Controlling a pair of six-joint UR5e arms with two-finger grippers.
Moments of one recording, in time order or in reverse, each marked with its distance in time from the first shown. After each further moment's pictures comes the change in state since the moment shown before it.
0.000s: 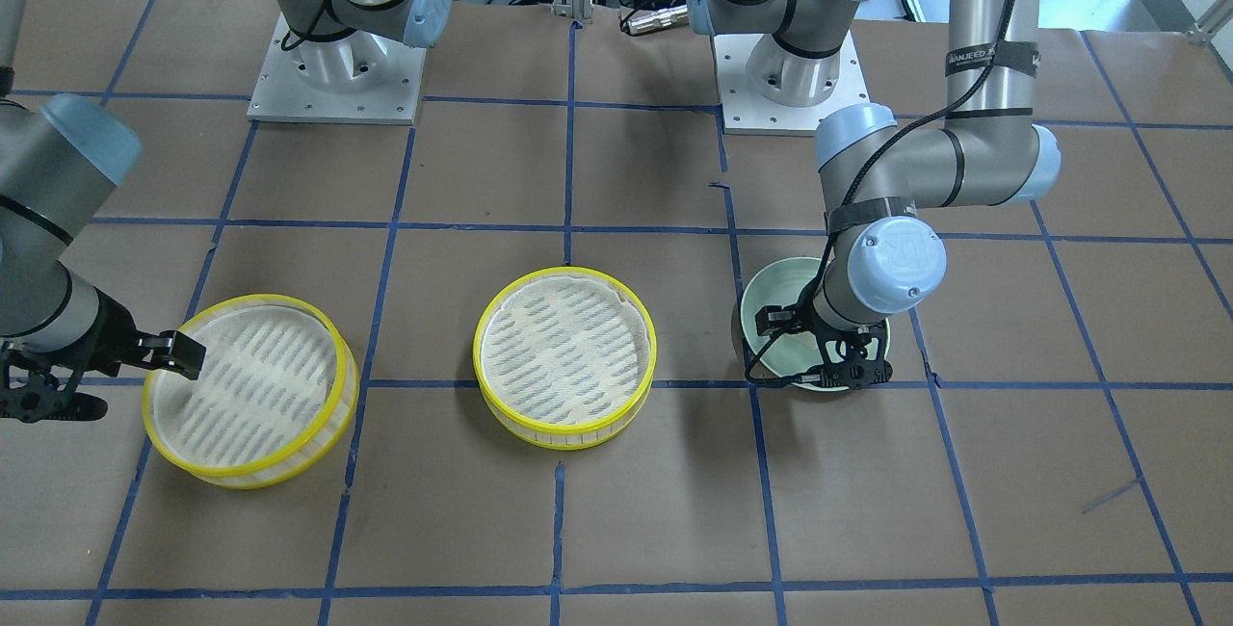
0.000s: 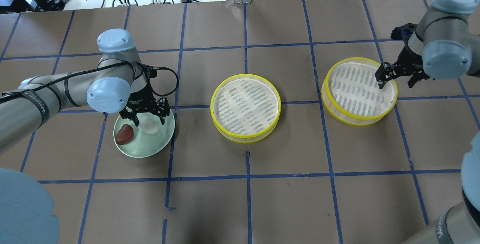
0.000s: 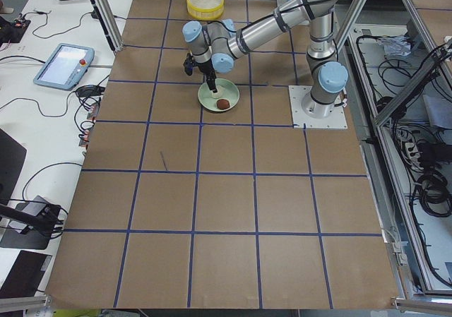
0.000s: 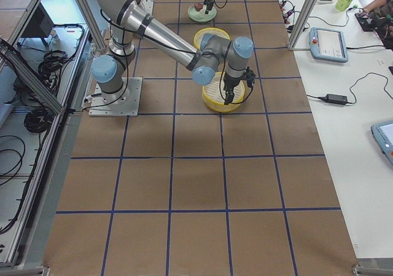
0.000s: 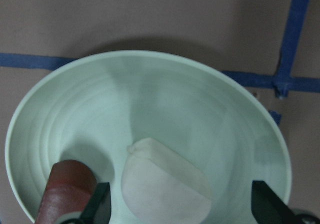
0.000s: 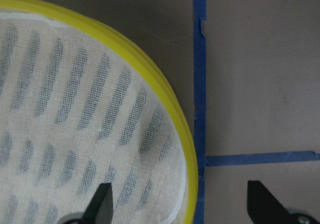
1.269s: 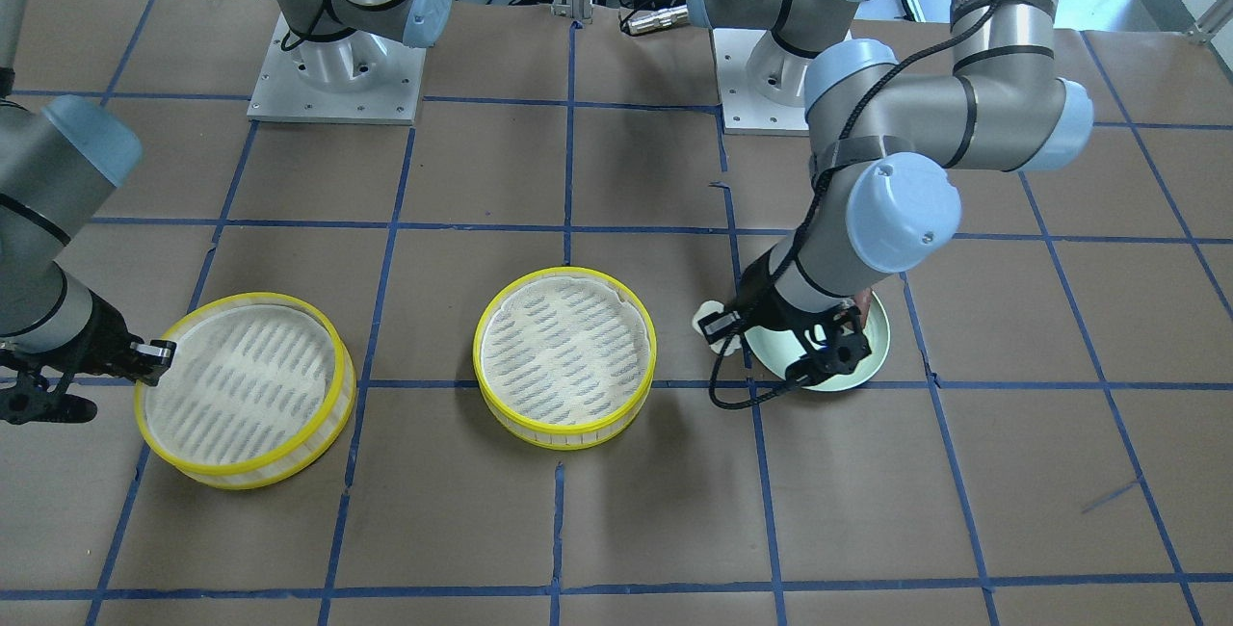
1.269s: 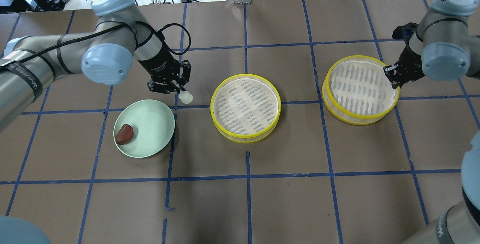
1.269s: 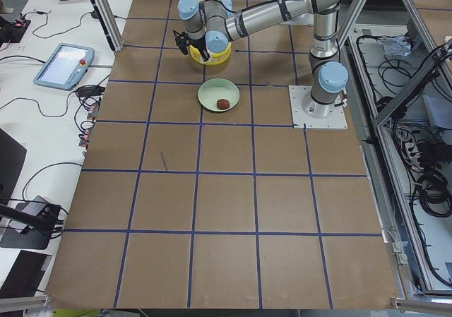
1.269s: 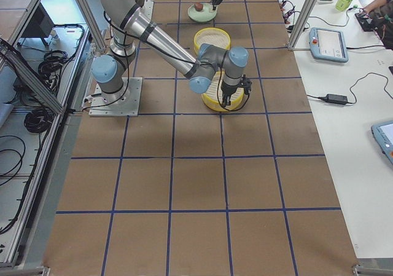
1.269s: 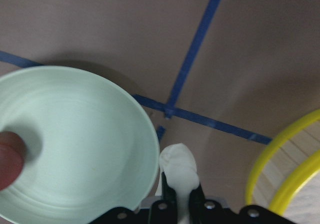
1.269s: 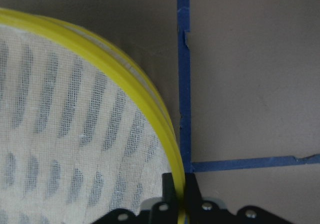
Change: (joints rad) left arm -0.129 0.056 0.198 -0.128 -0.358 -0.588; right arm -0.001 -0.009 -0.022 -0.008 -0.017 0.003
